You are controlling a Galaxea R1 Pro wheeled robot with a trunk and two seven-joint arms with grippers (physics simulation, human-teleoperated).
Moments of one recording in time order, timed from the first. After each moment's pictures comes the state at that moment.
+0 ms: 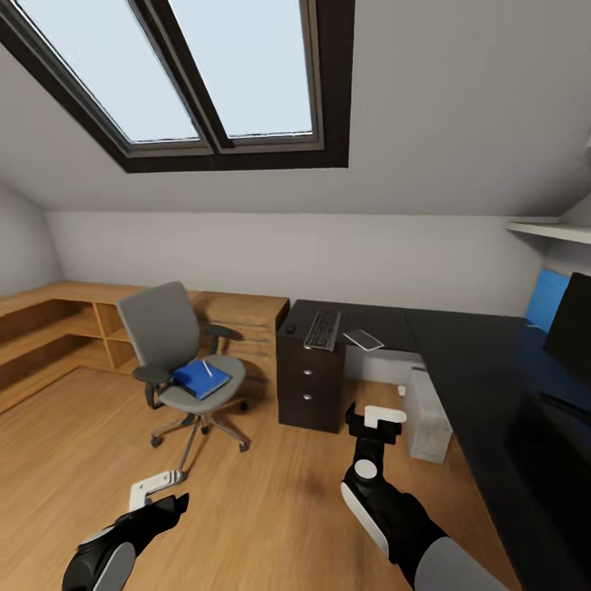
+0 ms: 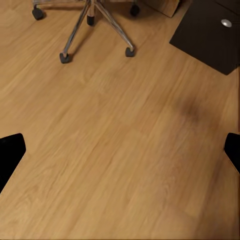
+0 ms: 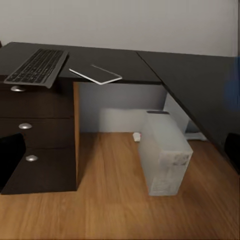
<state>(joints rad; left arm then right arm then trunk) -0.07 0.12 -0.06 -1.47 0.56 0.62 0.40 -0.57 0.05 0.55 -0.79 -0.27 -0.11 -0.79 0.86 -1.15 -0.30</state>
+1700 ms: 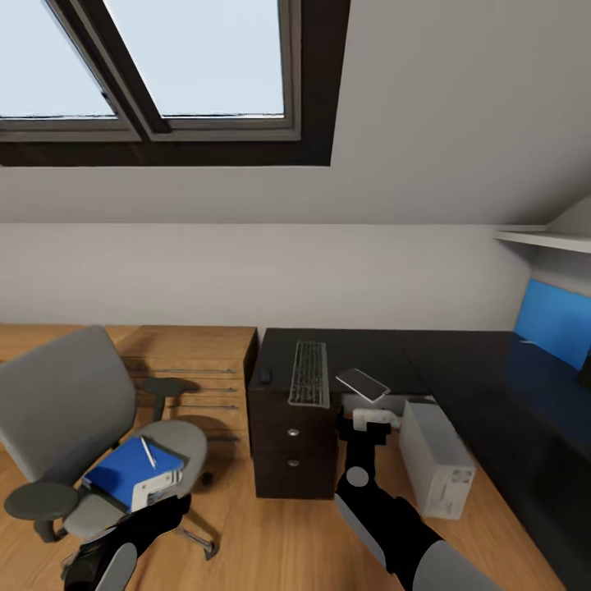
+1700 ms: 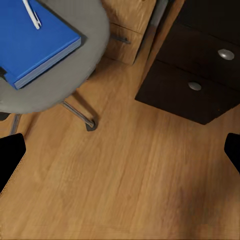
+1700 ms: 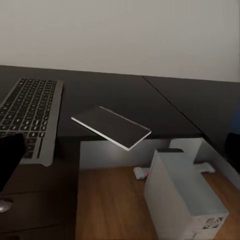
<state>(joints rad) -0.07 0.12 -0.07 -1.47 0.56 0.62 0.40 -0.57 0.05 0.65 -0.79 -0.26 -0.11 -0.79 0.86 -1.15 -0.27</state>
